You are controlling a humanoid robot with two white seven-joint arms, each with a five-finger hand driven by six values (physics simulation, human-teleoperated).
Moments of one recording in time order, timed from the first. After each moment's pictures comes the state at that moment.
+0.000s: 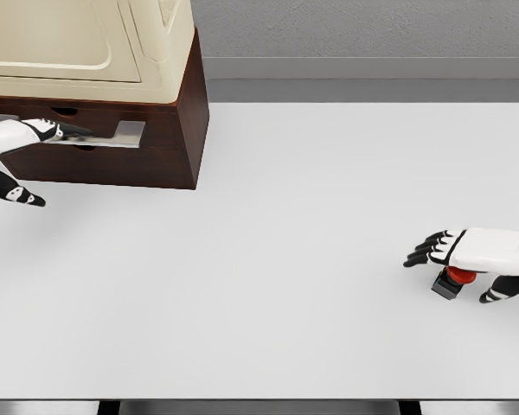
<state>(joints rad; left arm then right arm) -0.67 1.14 -0.76 -1.38 0.22 -0.61 -0.47 -0.29 -1.24 0.60 -1.69 0.14 -0.61 0.51</state>
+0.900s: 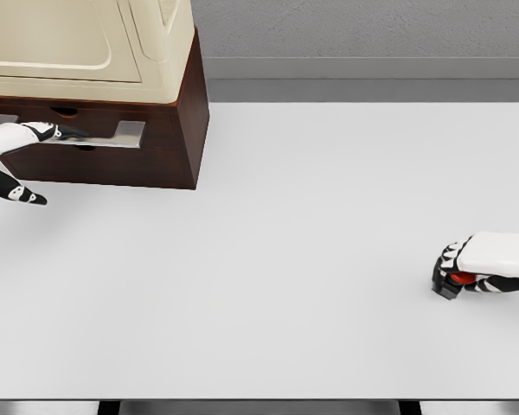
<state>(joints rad) -0.67 1.11 -0.76 -1.32 0.22 -0.61 -0.47 -0.30 -1.24 0.60 -1.66 0.14 -0.61 0.57</state>
